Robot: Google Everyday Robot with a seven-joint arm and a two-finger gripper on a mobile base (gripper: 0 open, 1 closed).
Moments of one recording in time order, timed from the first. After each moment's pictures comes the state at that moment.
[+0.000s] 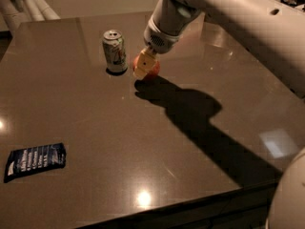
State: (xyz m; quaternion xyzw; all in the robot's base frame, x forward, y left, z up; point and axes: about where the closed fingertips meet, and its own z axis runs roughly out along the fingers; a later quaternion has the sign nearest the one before) arm 0.641 -0.010 0.897 -0.53 0.81 0.08 0.23
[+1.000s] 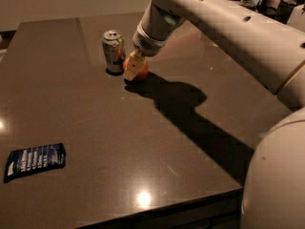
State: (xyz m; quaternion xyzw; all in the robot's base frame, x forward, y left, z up) arm 0.668 0.026 0.873 -0.54 0.80 0.10 0.24
